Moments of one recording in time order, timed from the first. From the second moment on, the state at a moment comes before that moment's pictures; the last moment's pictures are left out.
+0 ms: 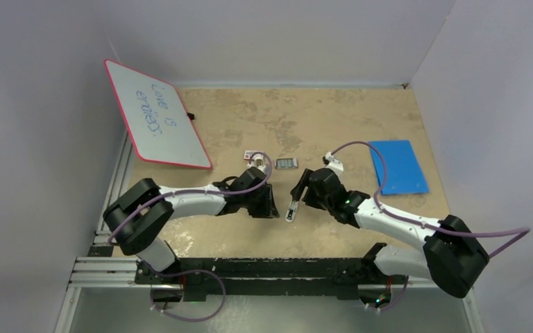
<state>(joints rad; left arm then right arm) -0.89 1.62 0.74 -0.01 0.18 -0.90 0.72 1.18 0.52 -0.10 0.20 0.94</state>
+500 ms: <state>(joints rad) -0.89 1.14 0.89 -0.36 -0.15 -0.83 0.93 1.37 0.65 -0.29 0.44 1.15</state>
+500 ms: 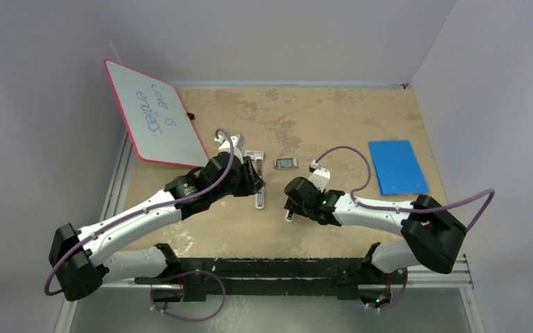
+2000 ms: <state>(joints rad) -0.89 1.09 0.92 -0.54 -0.28 -0.78 0.96 1.70 0.95 -0.24 0.50 0.92</state>
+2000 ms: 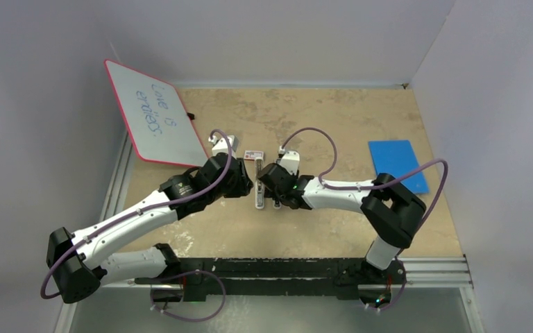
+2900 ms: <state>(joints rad) -0.75 1.17 0.96 -0.49 -0.21 -0.75 0.69 1.70 1.06 -0.18 0.44 0.70</state>
